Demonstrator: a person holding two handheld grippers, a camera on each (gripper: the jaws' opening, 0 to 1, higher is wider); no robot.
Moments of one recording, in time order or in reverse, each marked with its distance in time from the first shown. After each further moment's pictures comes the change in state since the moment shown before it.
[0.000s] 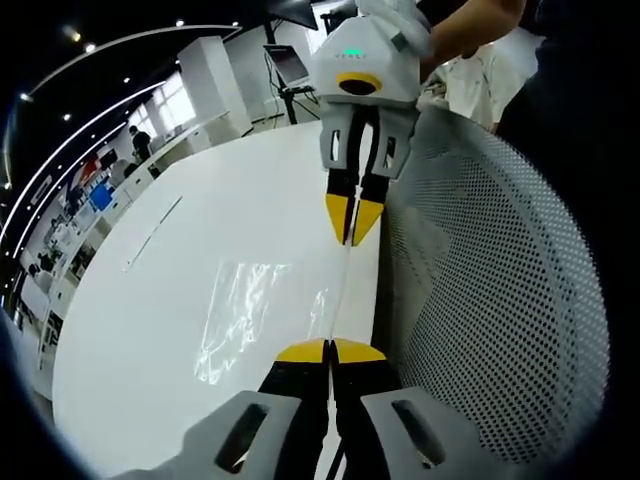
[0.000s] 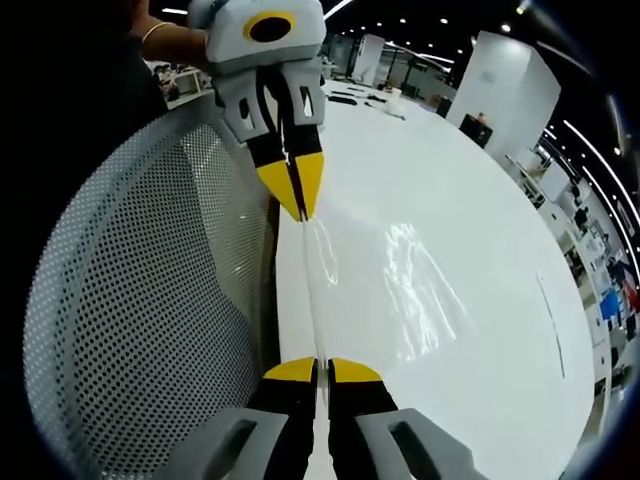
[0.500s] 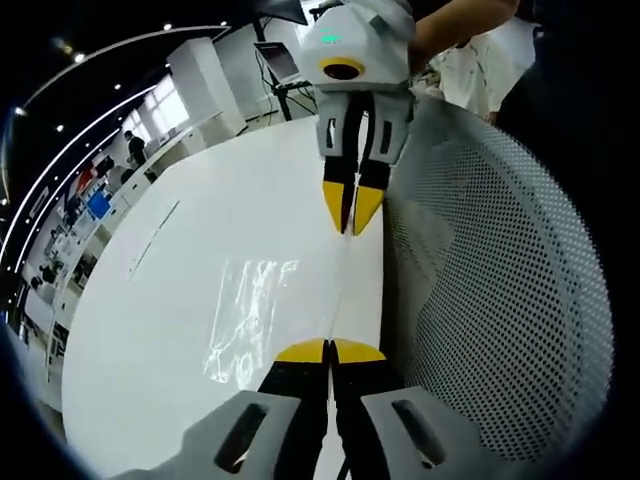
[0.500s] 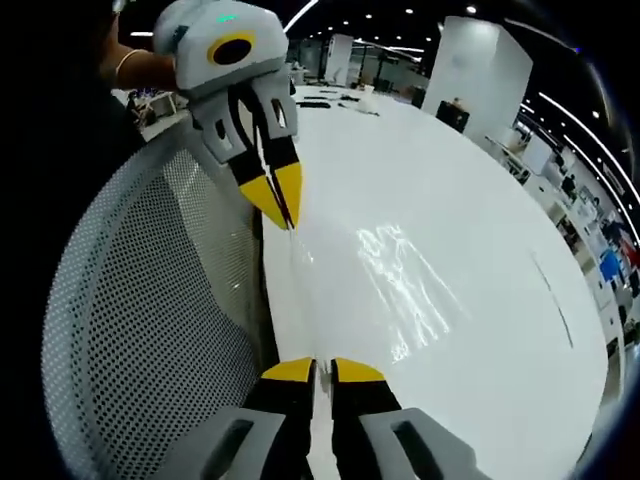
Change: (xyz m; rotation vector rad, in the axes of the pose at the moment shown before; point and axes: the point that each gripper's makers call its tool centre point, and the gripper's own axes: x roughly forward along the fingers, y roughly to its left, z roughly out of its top) left arm -0.001 0.007 0.001 0.037 0.021 0.003; right arm -0.011 -0.008 0.011 0.172 -0.062 -0.014
